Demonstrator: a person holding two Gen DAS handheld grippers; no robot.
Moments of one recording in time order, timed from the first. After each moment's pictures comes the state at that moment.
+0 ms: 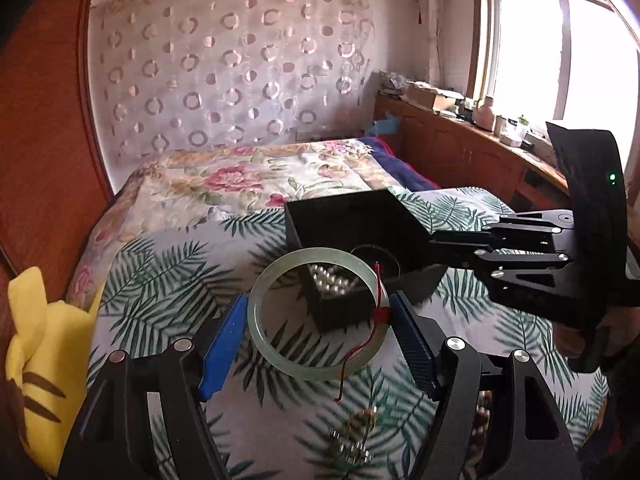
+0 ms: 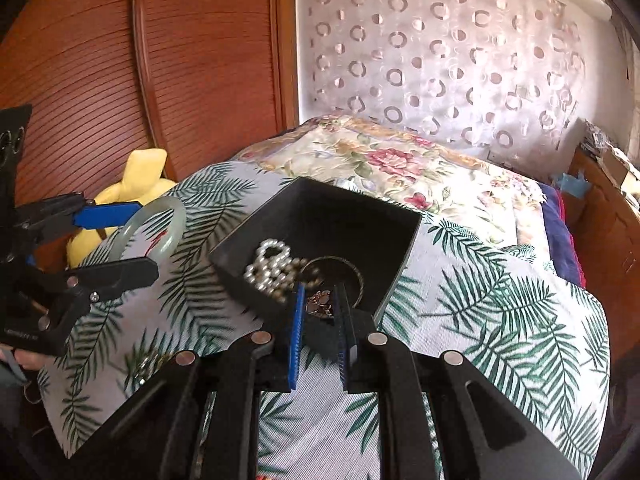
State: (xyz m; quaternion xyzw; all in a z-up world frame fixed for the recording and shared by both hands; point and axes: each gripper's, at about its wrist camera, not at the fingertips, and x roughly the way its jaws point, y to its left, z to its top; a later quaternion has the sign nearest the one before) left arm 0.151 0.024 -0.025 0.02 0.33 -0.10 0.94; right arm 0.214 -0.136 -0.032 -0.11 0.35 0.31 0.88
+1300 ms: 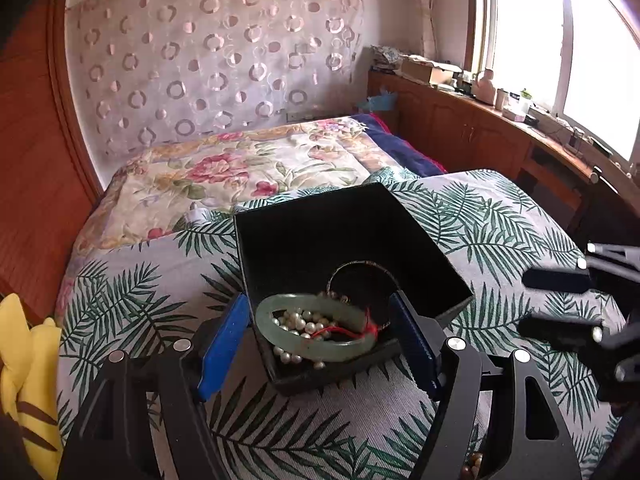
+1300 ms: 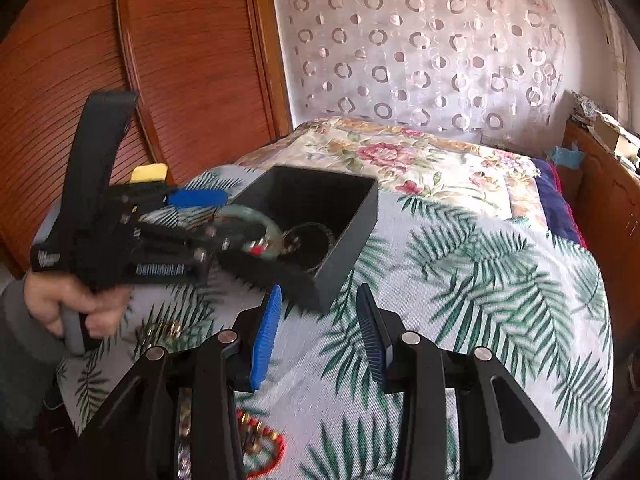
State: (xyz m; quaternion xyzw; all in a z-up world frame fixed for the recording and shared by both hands) left arm 0.214 -0.015 -0.048 0.04 0.36 -0.11 0.92; right arm 0.173 -0.201 -0.042 -0.06 0.36 0.31 0.88
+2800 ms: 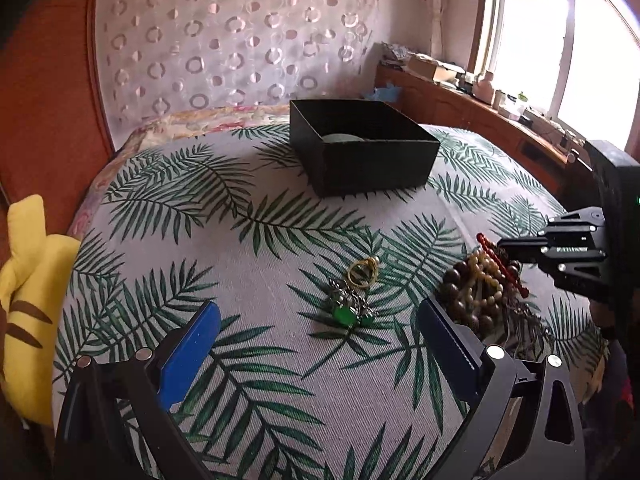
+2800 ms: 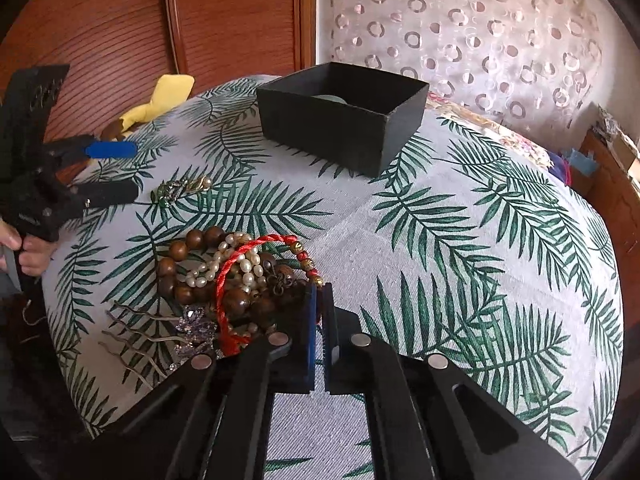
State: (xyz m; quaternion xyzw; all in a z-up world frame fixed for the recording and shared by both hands) left arm 0.071 0.045 -0.088 0.01 0.38 -0.11 0.92; right arm 0.109 -0.196 -0.092 -0.14 0.40 0.32 0.84
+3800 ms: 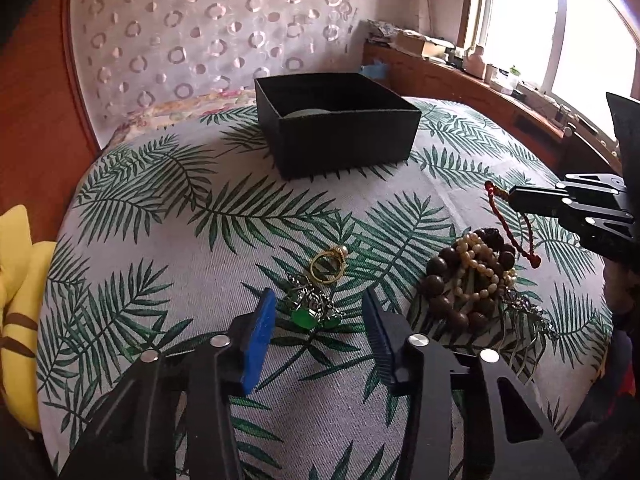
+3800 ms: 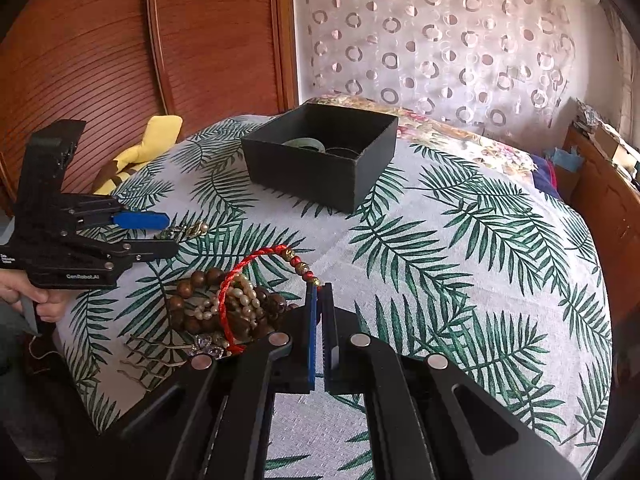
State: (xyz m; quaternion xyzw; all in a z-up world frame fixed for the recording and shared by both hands) left arm 0.085 0.018 -0.102 0.03 0.41 -0.12 0.90; right arm 0.106 -0.206 -0.068 -0.11 0.37 0.31 0.87
